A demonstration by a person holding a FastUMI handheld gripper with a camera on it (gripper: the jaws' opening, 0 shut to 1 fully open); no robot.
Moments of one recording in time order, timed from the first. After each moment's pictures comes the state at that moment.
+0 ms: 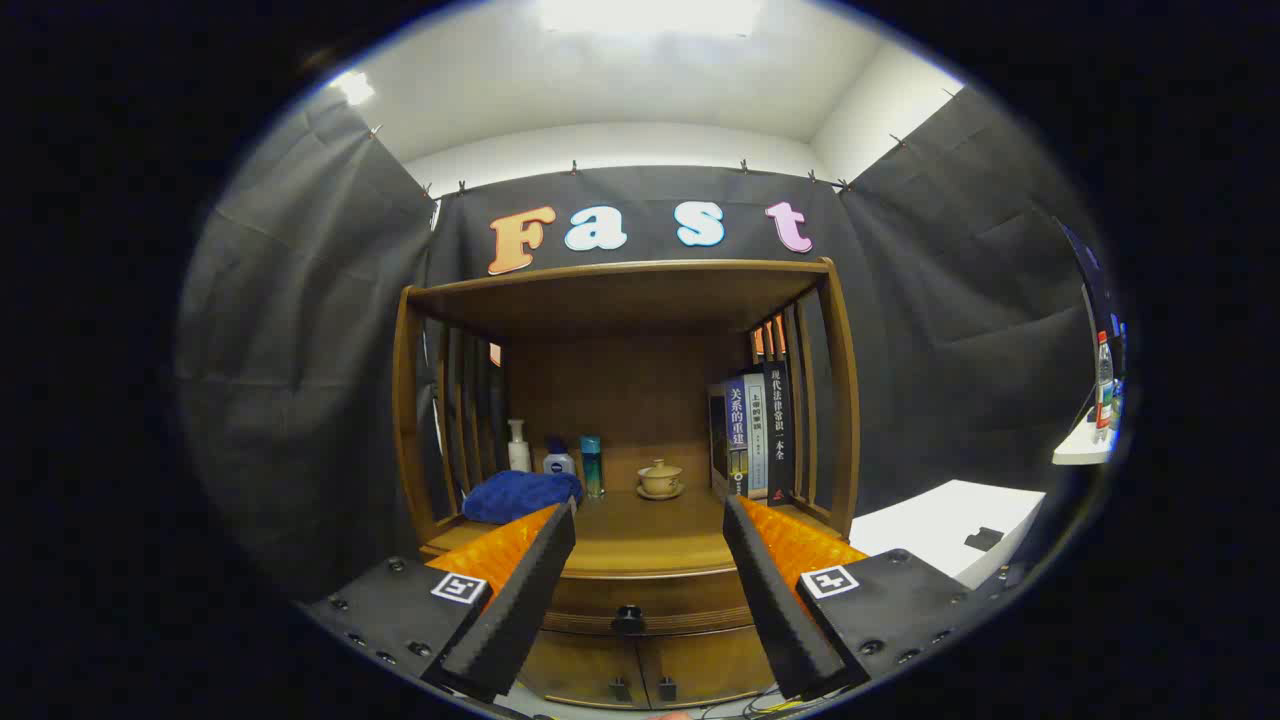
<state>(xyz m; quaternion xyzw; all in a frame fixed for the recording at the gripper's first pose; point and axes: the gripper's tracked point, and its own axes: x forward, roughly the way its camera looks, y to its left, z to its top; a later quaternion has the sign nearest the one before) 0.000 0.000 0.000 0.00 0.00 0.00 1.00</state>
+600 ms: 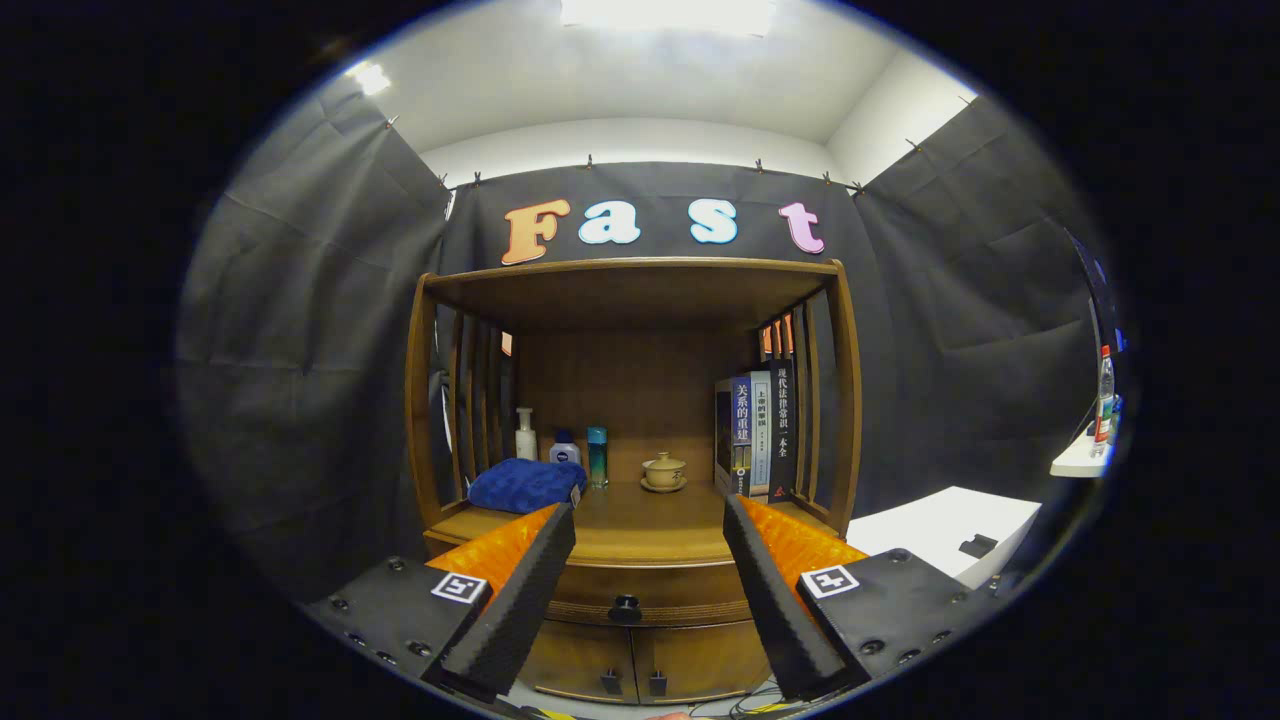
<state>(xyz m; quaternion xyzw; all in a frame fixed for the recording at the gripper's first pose) -0.003 -0.006 -0.008 -0.03 0.01 0.01 1.00</state>
